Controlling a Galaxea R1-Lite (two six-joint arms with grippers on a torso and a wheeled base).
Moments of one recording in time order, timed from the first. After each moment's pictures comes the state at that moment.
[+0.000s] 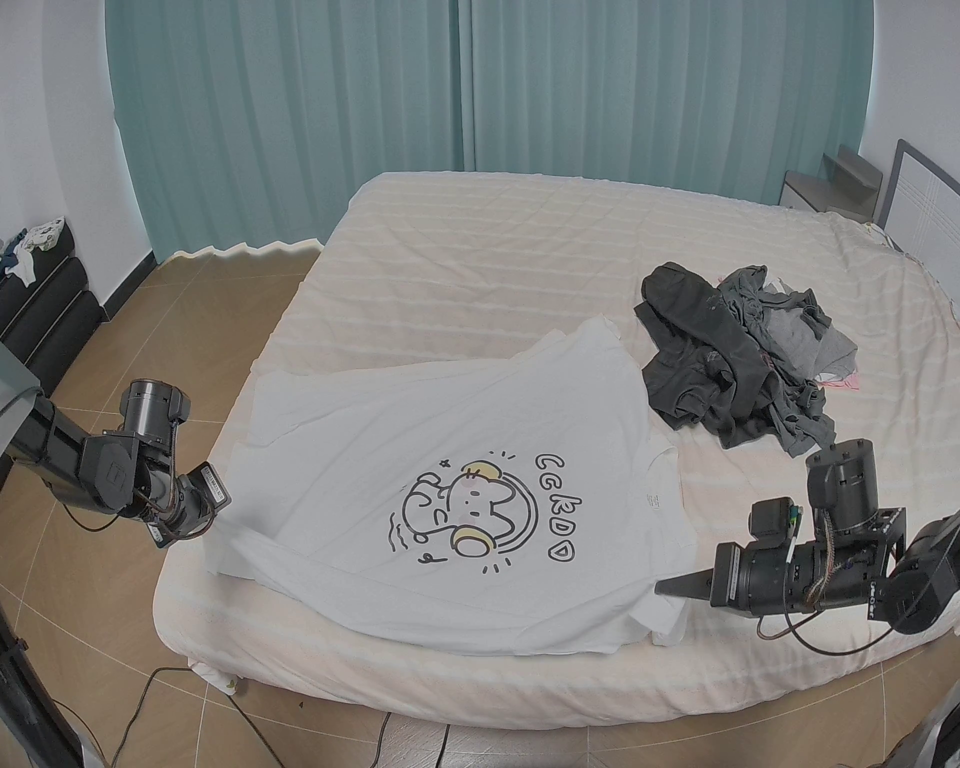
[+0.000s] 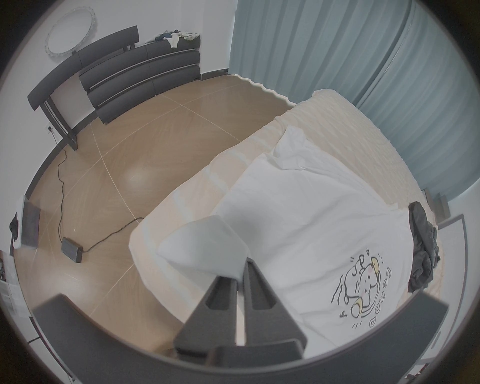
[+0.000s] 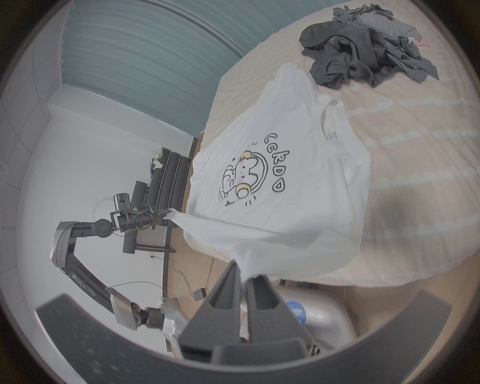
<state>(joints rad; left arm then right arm) 0.02 1.93 -0.90 -0.14 0.12 -0.64 0.43 1.70 -0.44 -0.61 0.38 0.65</state>
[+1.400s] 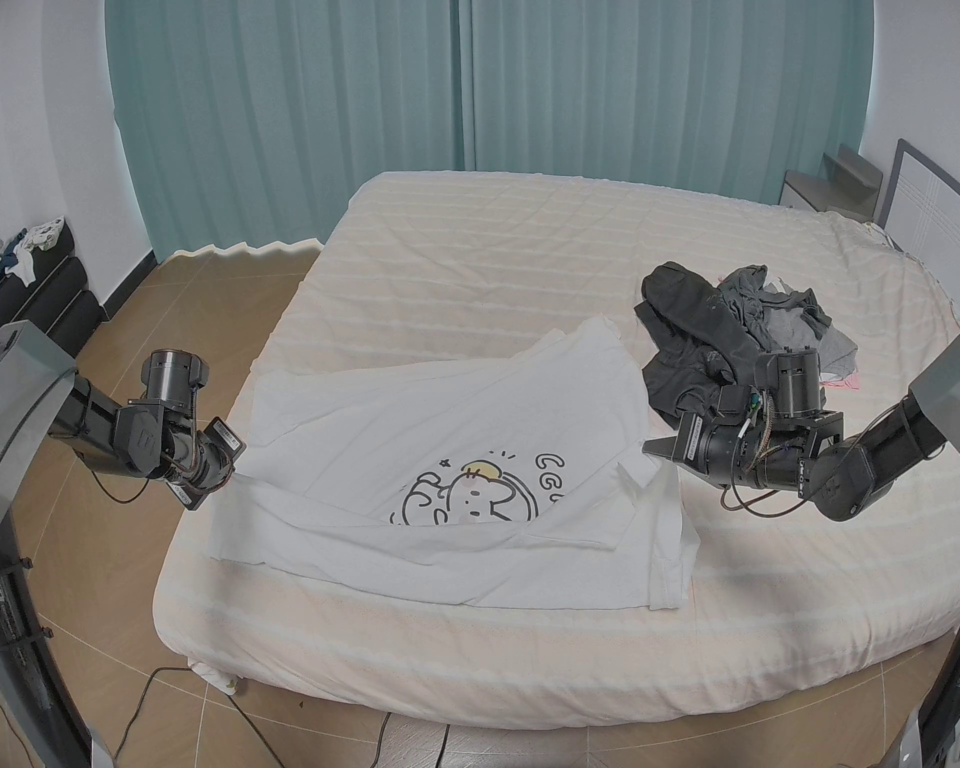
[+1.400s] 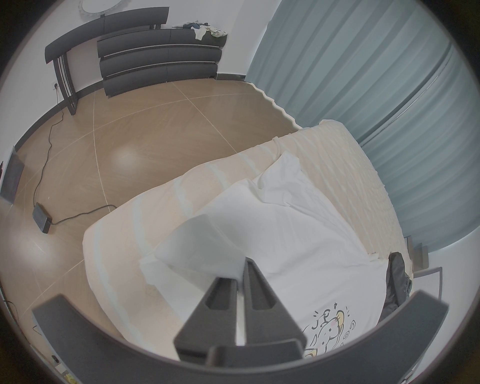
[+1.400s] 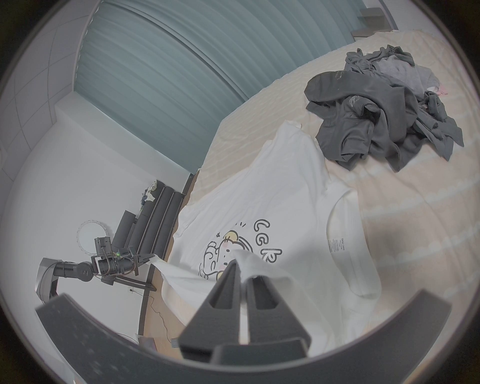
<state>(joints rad) 0.03 2.09 -1.15 -0.16 0.08 -0.86 0.27 2.02 -0.94 -0.62 0.33 0.56</state>
